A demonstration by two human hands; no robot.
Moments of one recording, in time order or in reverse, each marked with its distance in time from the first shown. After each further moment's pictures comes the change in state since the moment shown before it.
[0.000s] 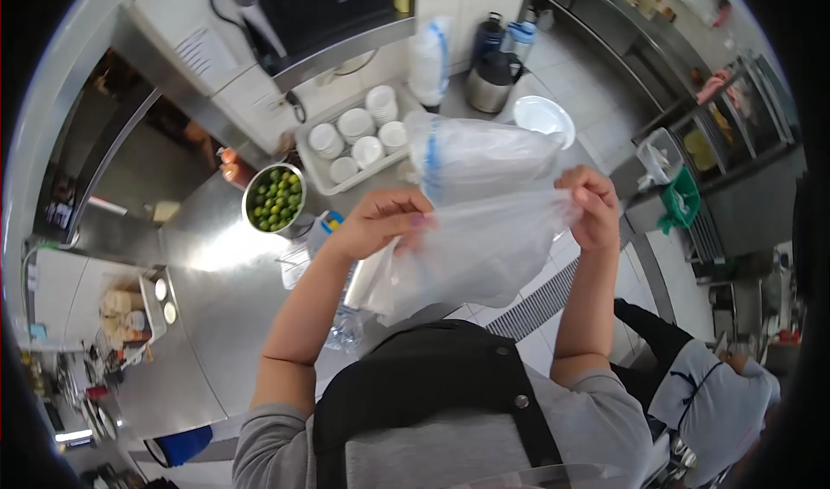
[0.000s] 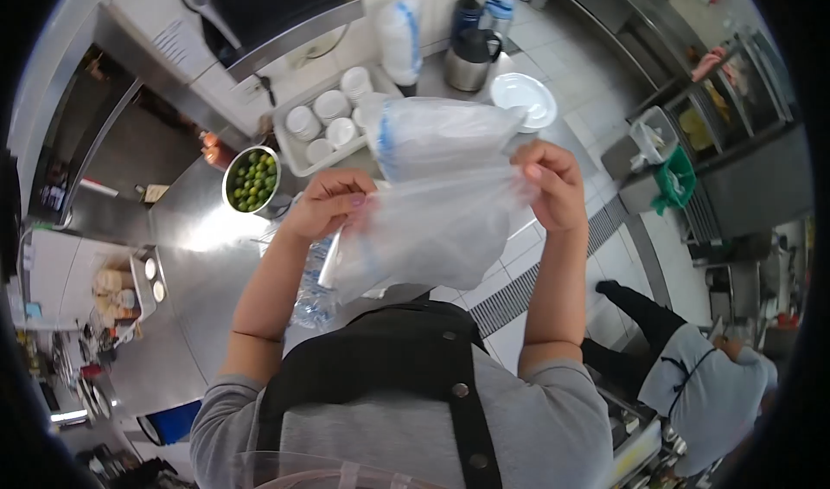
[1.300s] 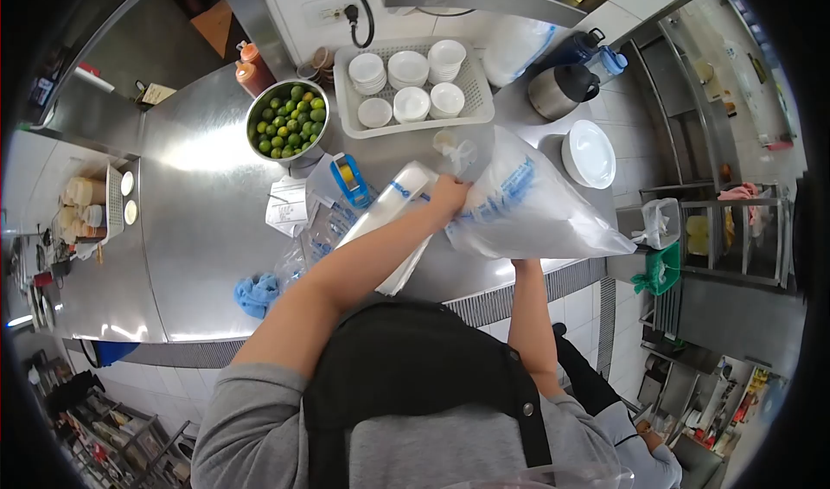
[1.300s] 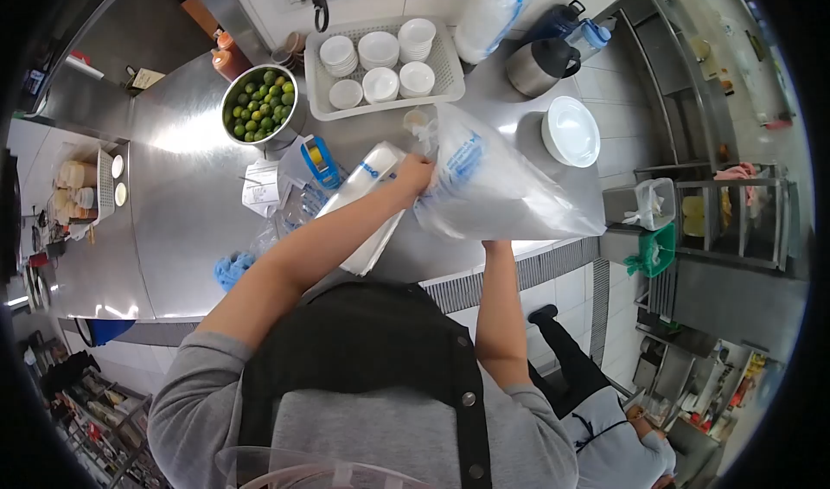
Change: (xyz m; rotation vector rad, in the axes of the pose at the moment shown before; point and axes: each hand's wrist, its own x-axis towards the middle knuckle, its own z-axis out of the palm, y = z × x) left_hand 0.126 -0.232 -0.084 0.297 0.870 -0.365; right_hand -0.059 0.277 -0.117 -0.012 0.496 0.526
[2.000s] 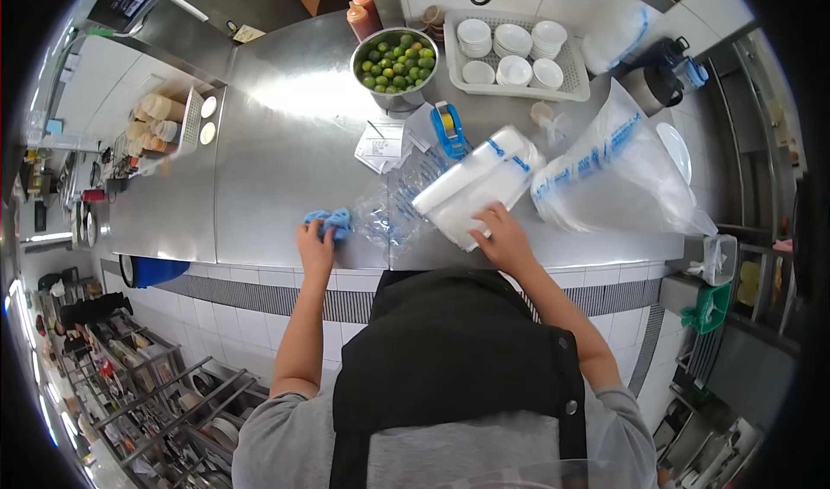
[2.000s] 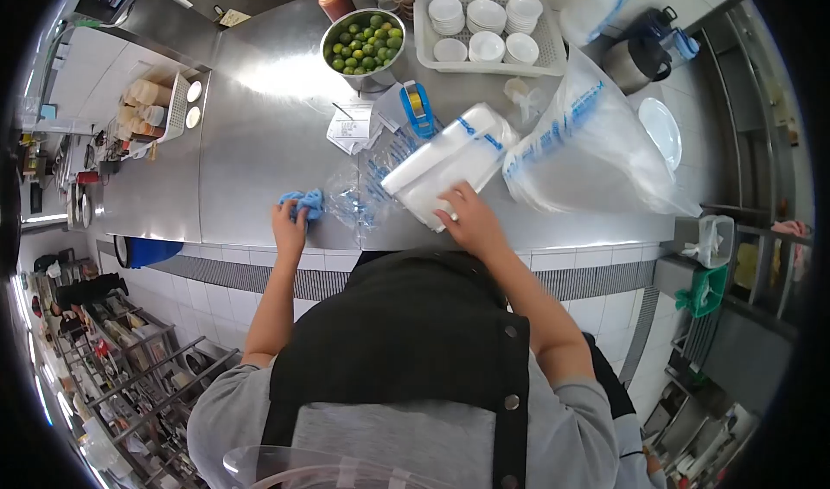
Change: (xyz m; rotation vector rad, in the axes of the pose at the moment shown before) left_hand -0.279 -0.214 -0.330 0.729 0.879 0.176; right_hand -0.154 0.017 0.190 -1.074 -0.817 -0.656
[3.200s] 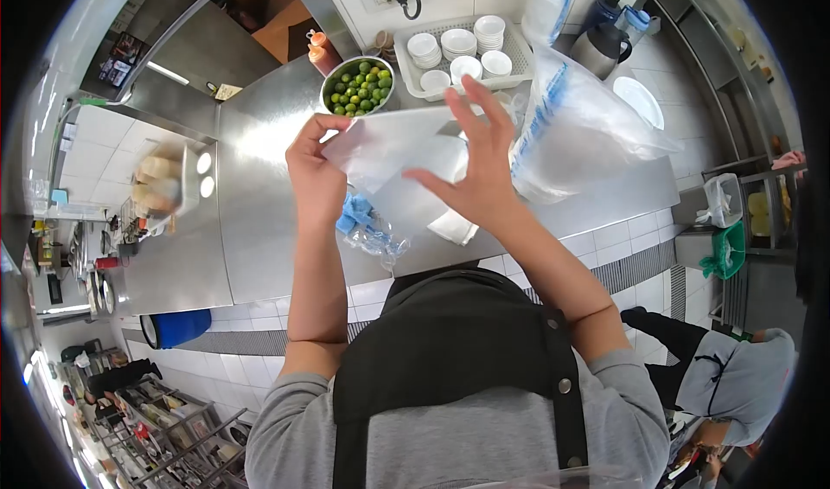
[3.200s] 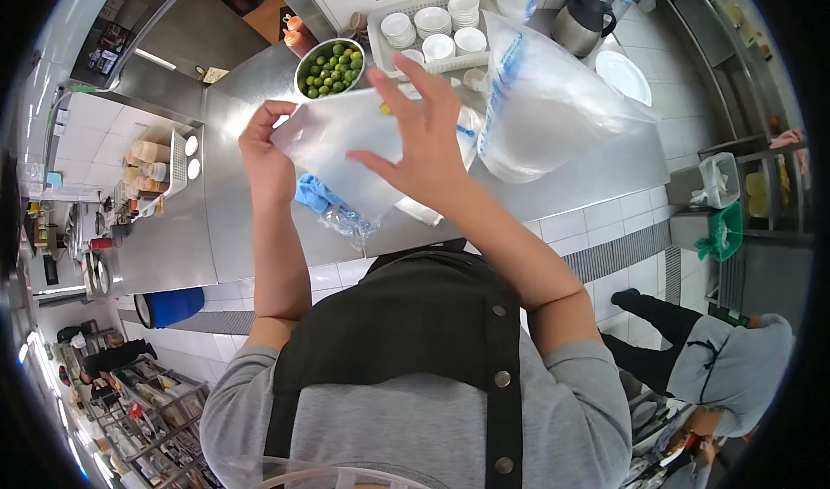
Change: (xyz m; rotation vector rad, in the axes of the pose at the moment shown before) left_hand 0.081 0.290 -0.127 -1.026 -0.178 0.287; right_hand 0.083 -0.144 -0.085 -0.073 0.750 -0.379
